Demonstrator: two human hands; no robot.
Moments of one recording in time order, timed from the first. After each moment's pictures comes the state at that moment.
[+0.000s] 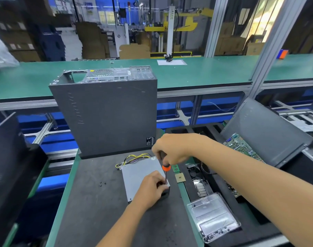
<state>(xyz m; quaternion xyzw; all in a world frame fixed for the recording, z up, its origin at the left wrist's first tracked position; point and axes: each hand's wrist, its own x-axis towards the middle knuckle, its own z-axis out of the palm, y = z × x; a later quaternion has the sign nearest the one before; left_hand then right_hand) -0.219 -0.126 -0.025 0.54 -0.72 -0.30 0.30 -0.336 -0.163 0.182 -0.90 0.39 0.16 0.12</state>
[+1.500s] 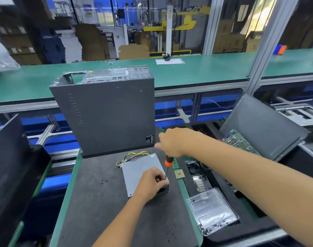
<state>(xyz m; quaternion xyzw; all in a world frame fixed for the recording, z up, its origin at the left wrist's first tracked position) -0.223 -0.128 -0.027 0.57 -0.67 -0.35 0.32 -0.340 -0.146 0.188 -0.88 0.41 0.24 -0.04</state>
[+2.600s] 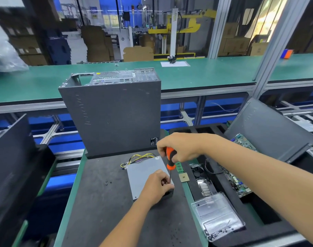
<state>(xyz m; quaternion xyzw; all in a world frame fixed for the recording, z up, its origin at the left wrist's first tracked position) -0.222 -0.130 -0.034 0.57 -0.69 -0.32 0.31 -0.353 -0.159 0.184 -0.90 0.37 0.11 0.18</state>
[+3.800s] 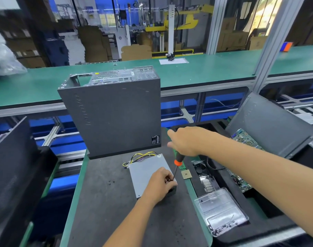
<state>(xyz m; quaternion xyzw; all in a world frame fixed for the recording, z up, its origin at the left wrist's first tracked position) -0.222 -0.131 -0.033 0.57 -0.70 -0.32 0.30 -0.354 -0.162 0.174 -0.88 0.45 0.16 -0.04</state>
